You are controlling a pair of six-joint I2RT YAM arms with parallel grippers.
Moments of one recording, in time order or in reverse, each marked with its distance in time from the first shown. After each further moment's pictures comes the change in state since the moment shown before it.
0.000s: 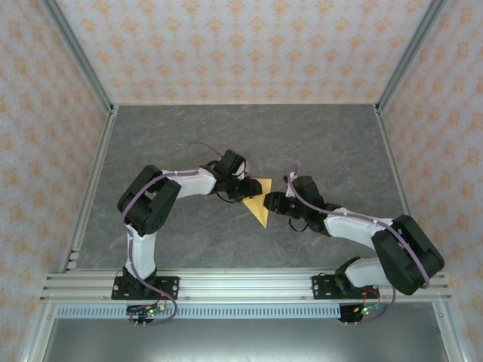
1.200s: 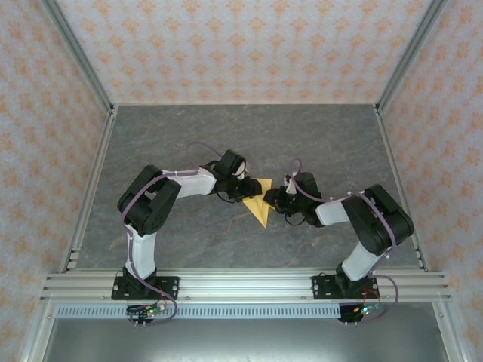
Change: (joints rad) left arm 0.000 0.000 0.000 0.000 0.000 0.000; right arm -0.098 0.328 0.022 0.314 -0.238 0.299
